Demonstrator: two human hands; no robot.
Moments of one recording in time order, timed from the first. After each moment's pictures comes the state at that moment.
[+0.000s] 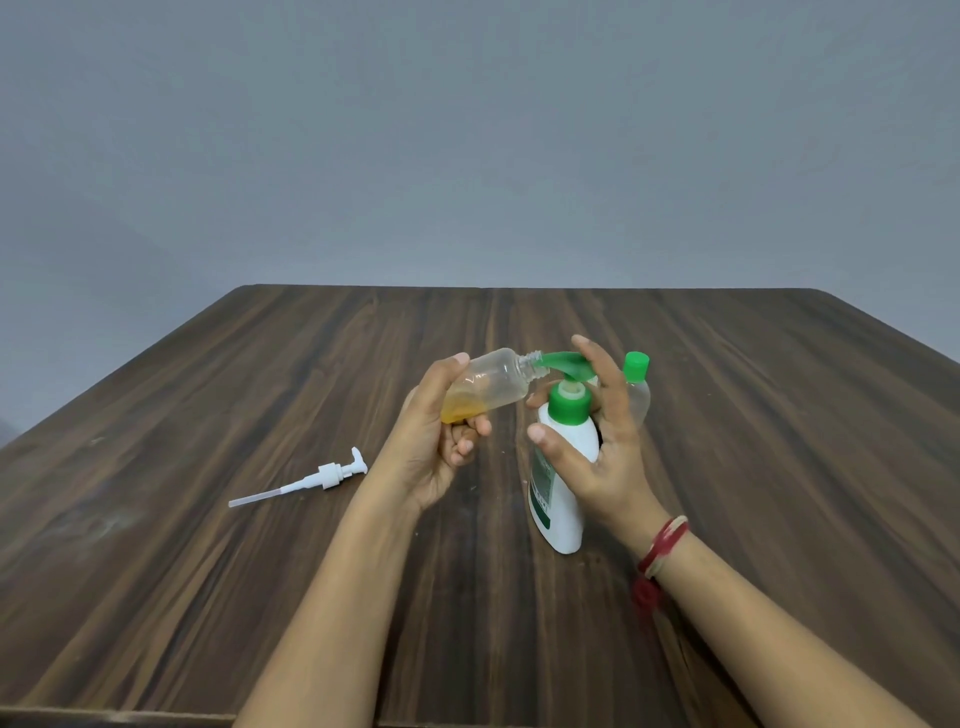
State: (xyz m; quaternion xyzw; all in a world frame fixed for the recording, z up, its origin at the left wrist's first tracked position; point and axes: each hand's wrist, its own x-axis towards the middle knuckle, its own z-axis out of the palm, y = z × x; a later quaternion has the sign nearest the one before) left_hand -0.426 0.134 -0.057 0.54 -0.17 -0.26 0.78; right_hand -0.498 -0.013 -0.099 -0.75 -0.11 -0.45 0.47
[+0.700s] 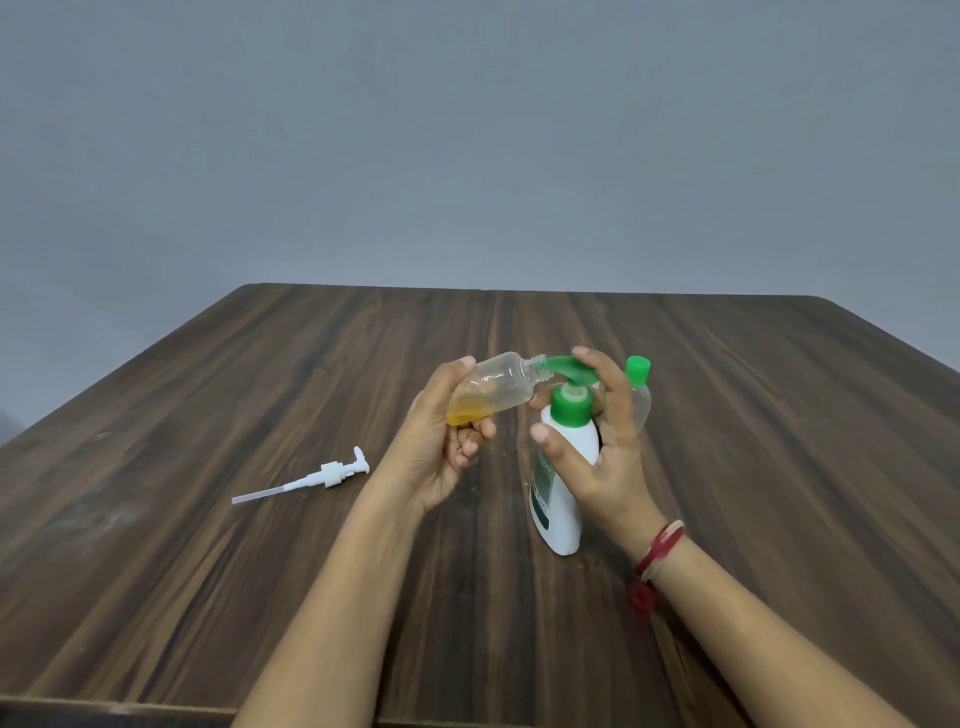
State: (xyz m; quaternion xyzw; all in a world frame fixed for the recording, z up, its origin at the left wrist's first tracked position) left_hand -0.426 0.133 -0.058 0.53 -0.17 -0.28 0.78; right_hand -0.498 -0.011 -0.100 -0.74 -0.11 -0.46 0.48
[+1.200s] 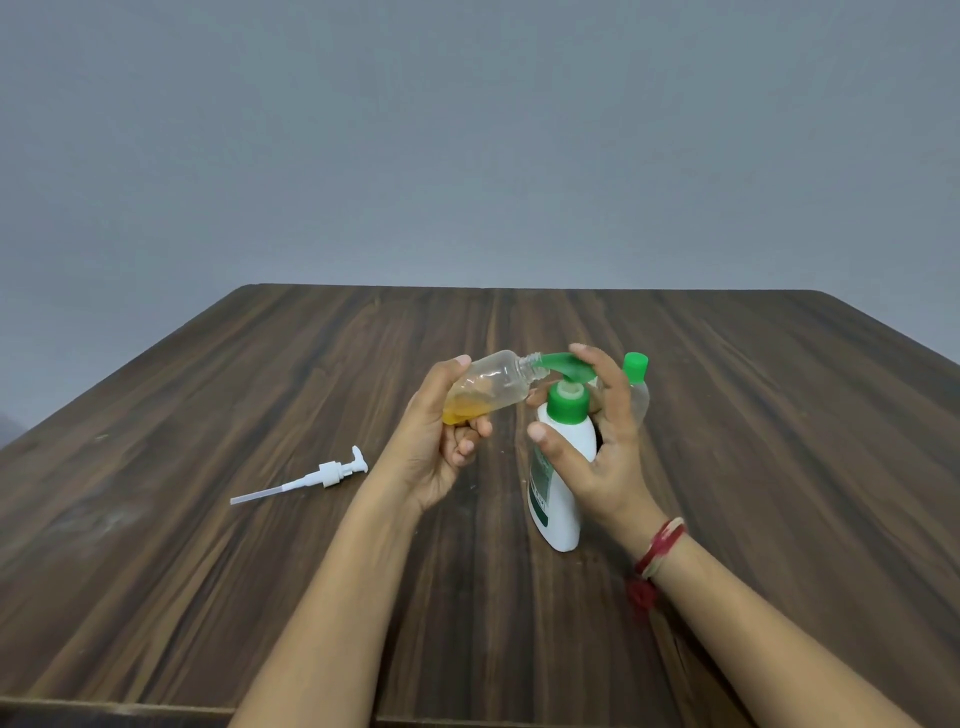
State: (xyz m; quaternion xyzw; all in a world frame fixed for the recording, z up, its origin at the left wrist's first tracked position) left_hand -0.426 0.132 -0.060 0.52 -0.16 -0.28 0.79; right_hand -0.497 -0.013 -0.100 -0.73 -0.12 -0.46 0.49
